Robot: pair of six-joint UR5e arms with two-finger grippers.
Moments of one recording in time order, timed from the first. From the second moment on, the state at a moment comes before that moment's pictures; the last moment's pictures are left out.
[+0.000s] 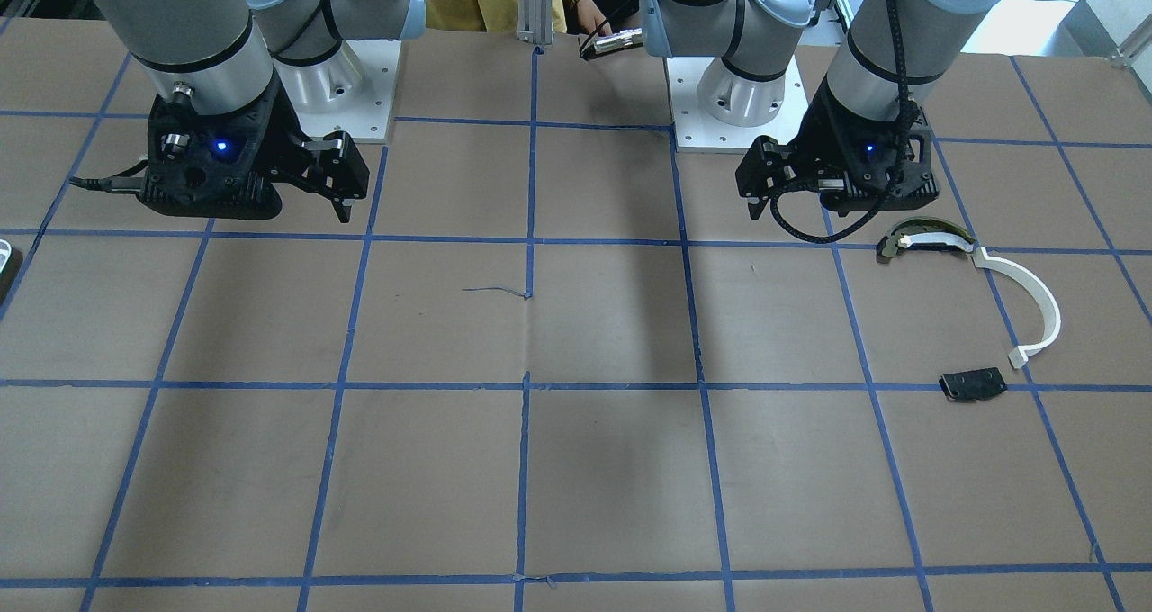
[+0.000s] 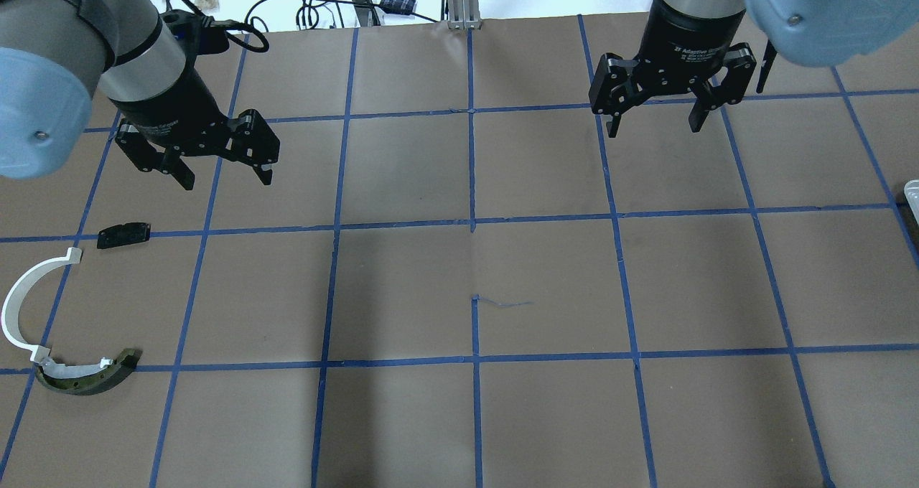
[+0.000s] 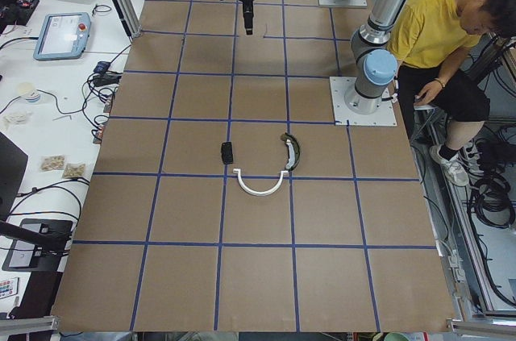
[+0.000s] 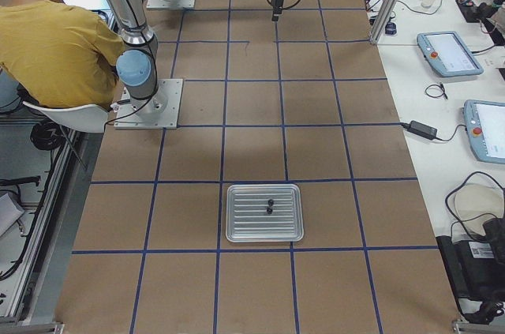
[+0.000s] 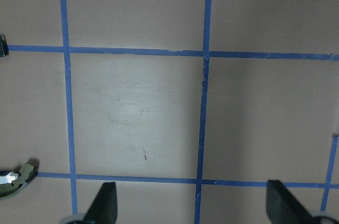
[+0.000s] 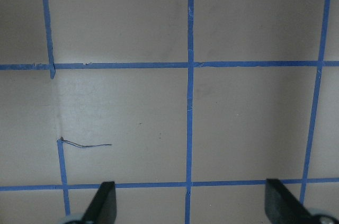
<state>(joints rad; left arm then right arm) -1.51 -1.56 -1.66 -1.55 1.60 0.01 1.64 -1.47 1.47 -1.50 -1.60 0.07</state>
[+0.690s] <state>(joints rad) -1.51 -1.56 -1.66 -1.55 1.60 0.01 1.64 -1.48 1.47 -1.51 -1.59 0.06</state>
